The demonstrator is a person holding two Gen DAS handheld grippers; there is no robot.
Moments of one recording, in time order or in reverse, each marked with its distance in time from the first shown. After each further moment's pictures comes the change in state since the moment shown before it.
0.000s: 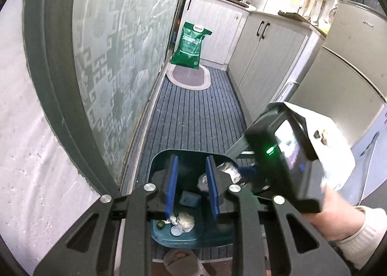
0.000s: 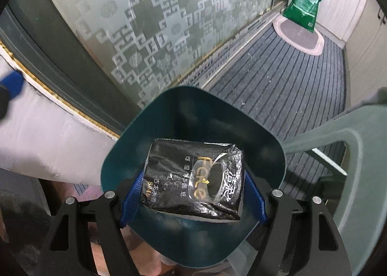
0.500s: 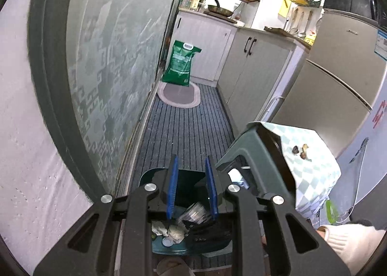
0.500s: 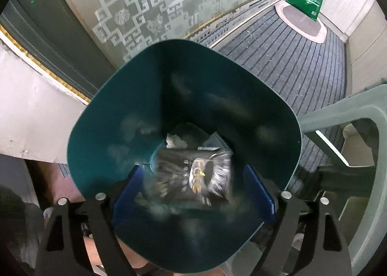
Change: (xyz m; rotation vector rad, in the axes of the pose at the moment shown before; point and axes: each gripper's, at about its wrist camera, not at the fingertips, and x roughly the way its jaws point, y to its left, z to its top) left arm -0.037 -0.027 0.016 0.028 -0.100 -0.043; right arm 0.044 -0.003 -0.026 -0.043 0.110 -0.062
